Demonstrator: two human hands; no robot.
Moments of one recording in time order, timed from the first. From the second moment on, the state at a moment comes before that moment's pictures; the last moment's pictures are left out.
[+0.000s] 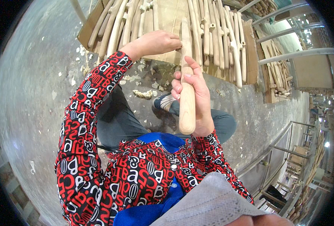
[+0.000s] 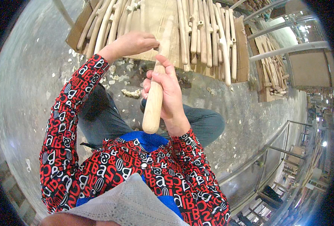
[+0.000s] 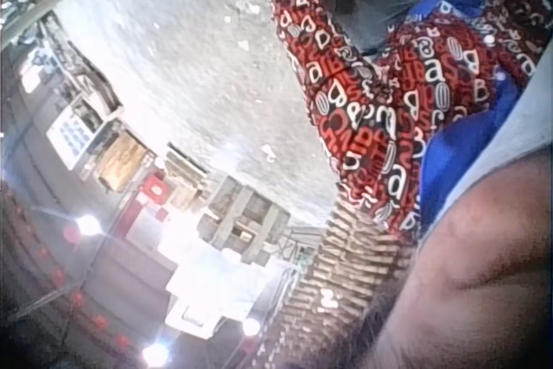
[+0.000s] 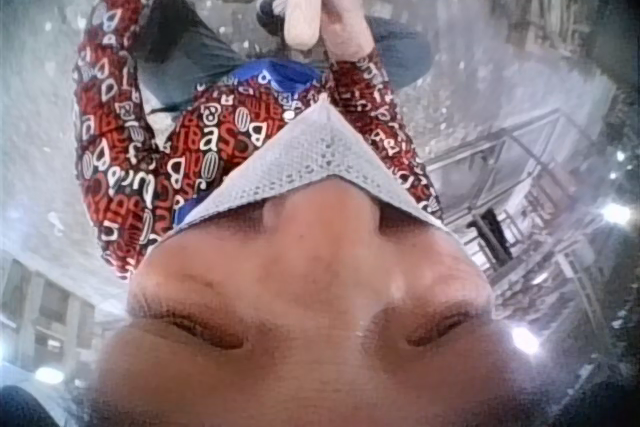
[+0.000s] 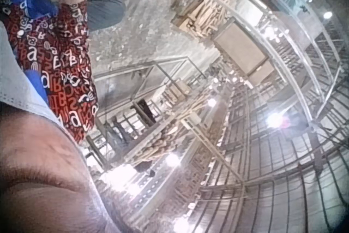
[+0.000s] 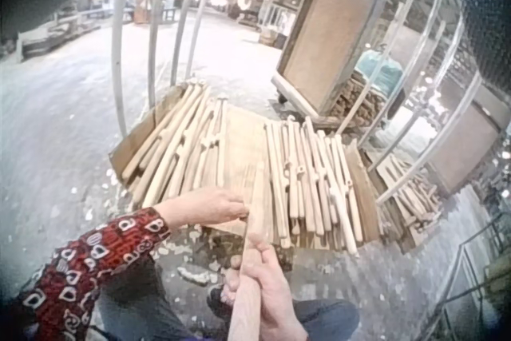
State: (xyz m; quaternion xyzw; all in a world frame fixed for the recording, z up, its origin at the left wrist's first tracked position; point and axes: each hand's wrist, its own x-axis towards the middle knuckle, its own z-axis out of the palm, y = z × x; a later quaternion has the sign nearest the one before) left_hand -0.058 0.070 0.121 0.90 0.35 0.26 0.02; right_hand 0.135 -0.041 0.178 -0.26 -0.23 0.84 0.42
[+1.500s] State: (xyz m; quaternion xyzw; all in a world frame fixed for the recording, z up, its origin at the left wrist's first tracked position) left_hand -0.036 0.066 0.093 0.78 0.45 0.29 0.33; right_hand 0.191 -0.065 0.122 -0.34 -0.29 0.81 0.36
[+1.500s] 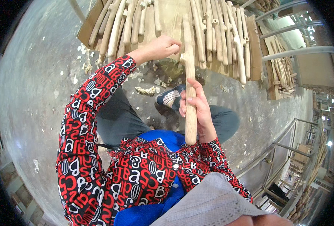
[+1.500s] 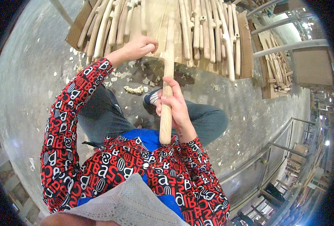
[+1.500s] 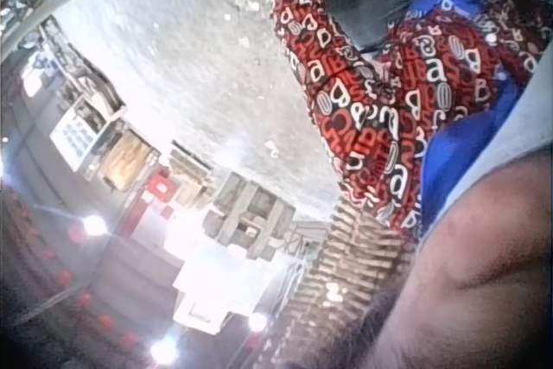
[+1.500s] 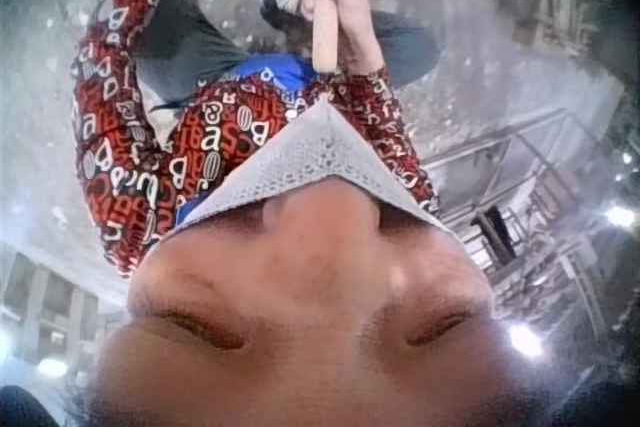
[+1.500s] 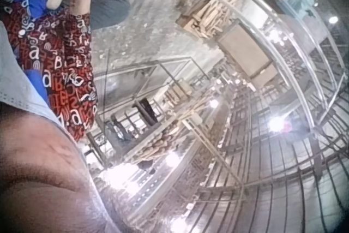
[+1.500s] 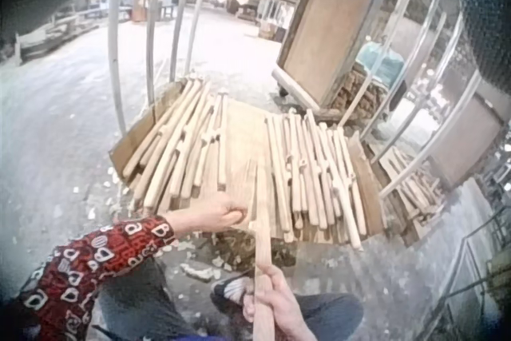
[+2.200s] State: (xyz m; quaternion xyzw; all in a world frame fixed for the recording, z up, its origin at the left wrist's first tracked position) left_hand -0.010 0.050 0.049 0.84 0.44 0.10 0.31; right_hand 0.230 -0.102 0.036 -0.33 -0.34 0.81 0.33
